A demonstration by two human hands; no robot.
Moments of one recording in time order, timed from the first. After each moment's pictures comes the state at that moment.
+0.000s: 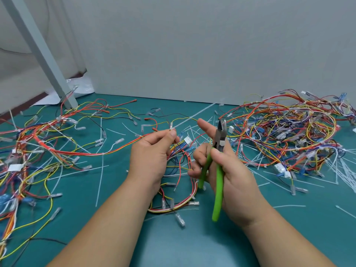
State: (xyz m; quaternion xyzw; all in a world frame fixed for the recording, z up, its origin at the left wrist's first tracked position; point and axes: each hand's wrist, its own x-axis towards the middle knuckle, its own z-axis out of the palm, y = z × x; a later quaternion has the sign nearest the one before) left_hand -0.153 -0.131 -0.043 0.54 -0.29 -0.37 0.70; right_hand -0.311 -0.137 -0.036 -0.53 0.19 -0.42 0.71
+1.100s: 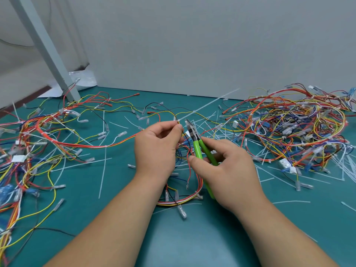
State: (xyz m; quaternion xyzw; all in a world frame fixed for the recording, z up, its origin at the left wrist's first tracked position) left_hand -0.159 -0.136 -0.049 0.56 -0.33 -0.26 0.71; right_hand -0.311 -0.138 -0.044 -0.71 0.45 -0.41 0.36
